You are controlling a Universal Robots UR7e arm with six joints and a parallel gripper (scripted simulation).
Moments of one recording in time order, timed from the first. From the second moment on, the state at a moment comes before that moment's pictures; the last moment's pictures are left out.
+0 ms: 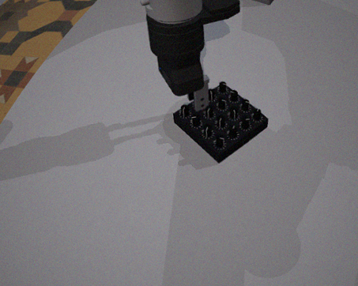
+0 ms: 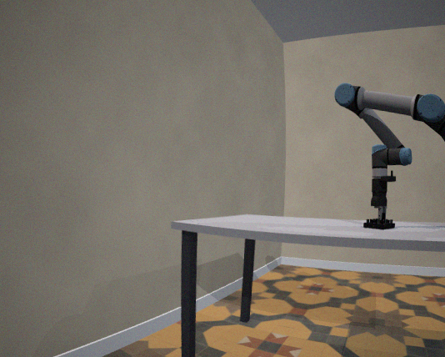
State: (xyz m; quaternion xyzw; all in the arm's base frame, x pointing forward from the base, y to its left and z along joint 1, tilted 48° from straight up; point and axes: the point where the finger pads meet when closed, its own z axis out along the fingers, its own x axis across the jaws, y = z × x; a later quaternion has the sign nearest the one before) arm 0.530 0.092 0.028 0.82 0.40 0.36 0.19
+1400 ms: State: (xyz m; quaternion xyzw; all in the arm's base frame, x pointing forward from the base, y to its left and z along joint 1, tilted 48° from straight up) arm 0.530 0.092 0.028 0.82 0.40 0.36 0.19
